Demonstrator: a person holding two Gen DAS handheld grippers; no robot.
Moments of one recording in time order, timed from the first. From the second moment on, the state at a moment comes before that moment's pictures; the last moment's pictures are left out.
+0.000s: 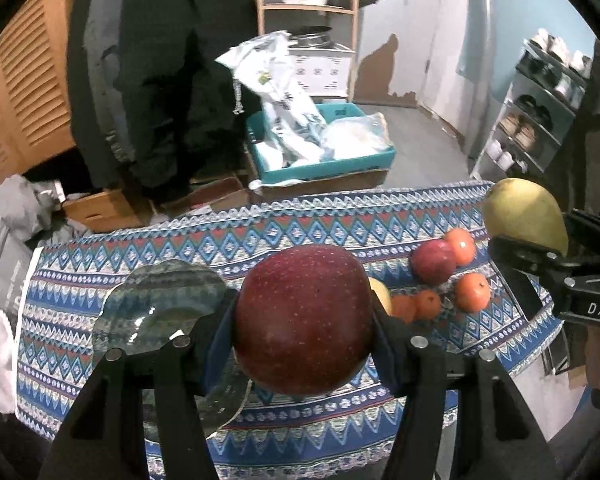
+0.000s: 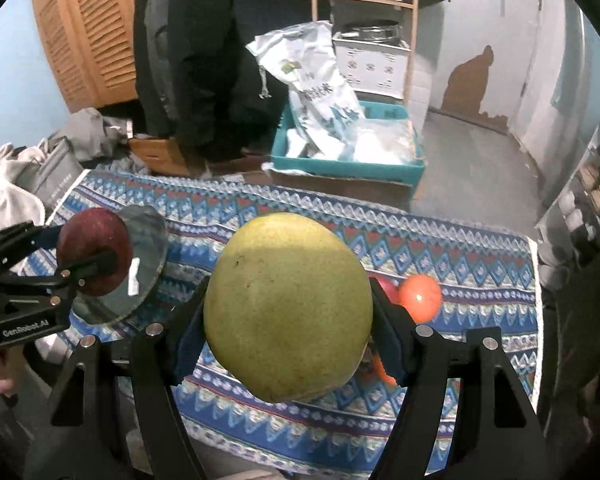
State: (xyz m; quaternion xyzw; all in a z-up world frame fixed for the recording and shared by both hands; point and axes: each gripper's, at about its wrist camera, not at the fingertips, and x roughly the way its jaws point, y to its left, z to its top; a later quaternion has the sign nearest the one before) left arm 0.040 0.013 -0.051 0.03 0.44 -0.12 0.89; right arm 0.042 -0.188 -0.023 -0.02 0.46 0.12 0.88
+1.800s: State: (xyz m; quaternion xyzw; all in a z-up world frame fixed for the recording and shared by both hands) left arm 0.057 0.215 -0.199 -0.09 0.57 0.04 0.81; right arm 0.111 0.052 -0.155 -0.09 0.60 0.26 0.75
